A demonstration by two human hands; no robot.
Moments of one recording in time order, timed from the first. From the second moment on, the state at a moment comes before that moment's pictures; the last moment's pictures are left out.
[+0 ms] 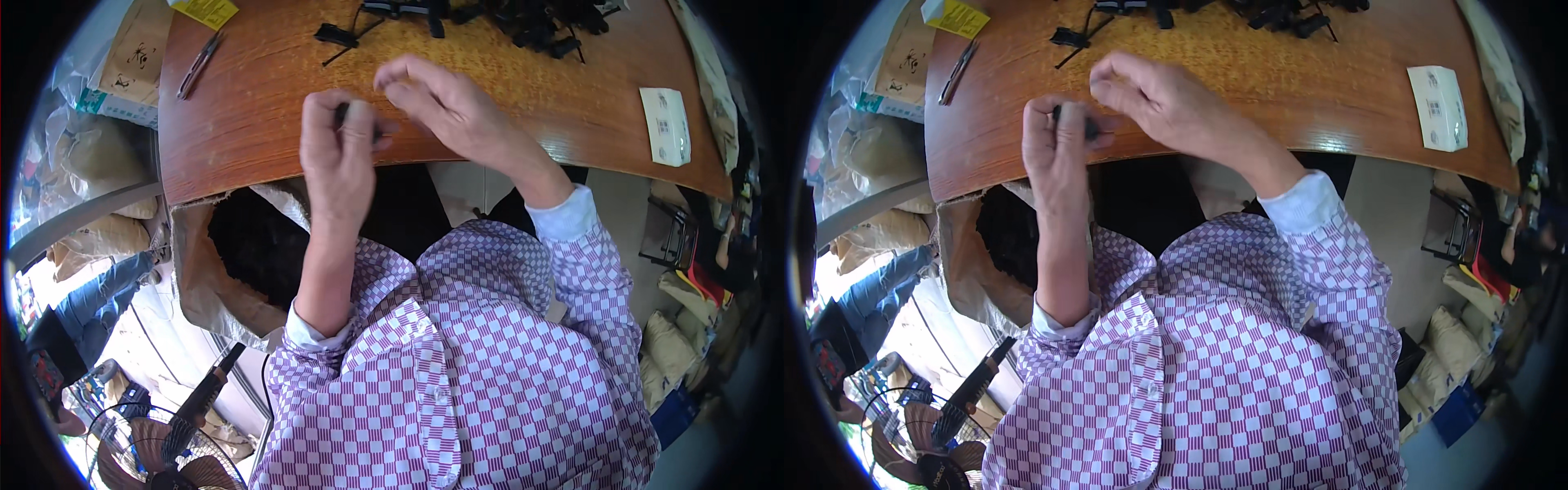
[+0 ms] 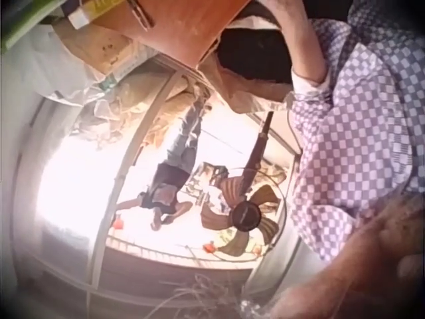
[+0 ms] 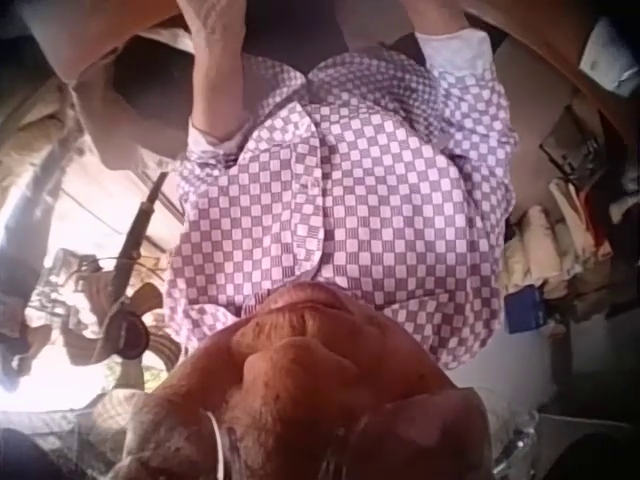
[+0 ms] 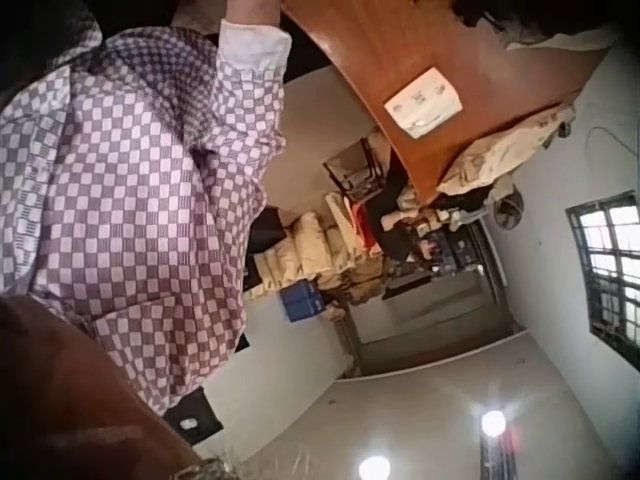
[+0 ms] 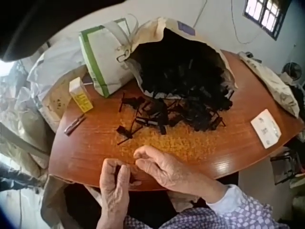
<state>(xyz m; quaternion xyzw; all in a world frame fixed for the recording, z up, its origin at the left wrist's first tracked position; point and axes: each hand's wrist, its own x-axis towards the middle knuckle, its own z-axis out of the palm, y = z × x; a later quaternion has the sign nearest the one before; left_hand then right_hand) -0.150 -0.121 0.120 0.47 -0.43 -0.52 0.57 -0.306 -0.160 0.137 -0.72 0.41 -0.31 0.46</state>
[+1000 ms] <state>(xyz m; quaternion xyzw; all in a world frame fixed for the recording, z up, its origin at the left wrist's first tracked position) -0.197 -0.127 0.126 0.38 -0.35 -0.72 0.45 -0.354 -0.092 0.120 -0.60 0.53 -0.44 0.40</state>
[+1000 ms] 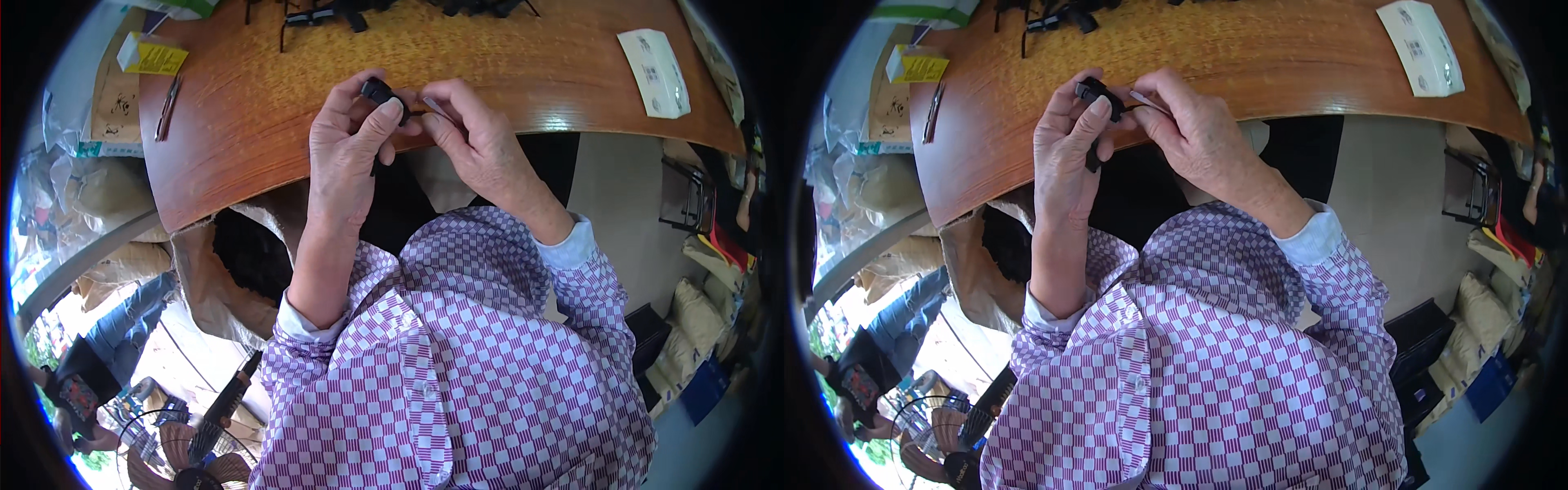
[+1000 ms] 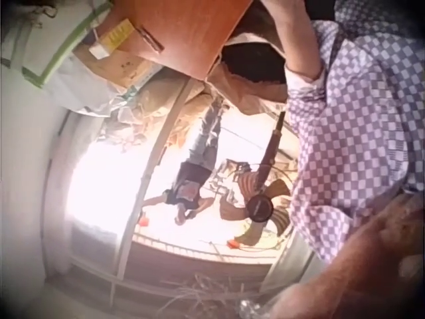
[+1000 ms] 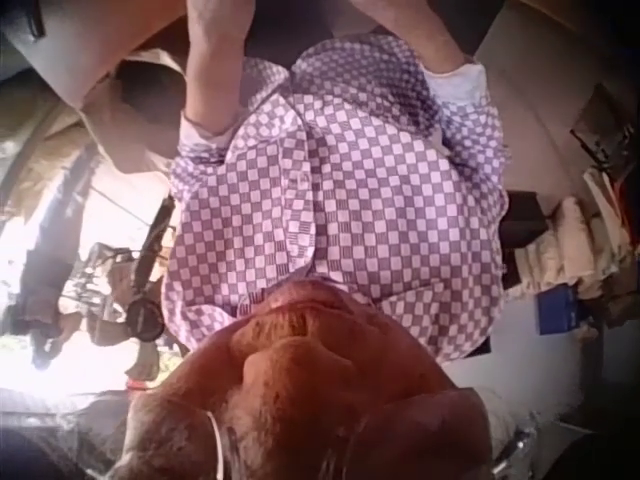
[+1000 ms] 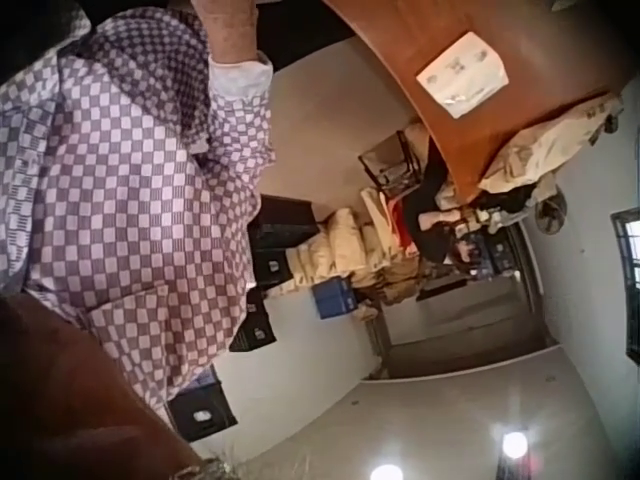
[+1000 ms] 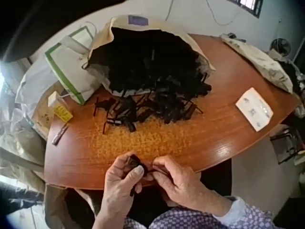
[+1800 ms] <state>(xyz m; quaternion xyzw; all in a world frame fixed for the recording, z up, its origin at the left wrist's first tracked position) -0.210 -0.122 0.123 0.47 -0.70 -0.33 0.41 -0.344 -0.103 0.121 -0.65 0.53 -0.41 0.37</state>
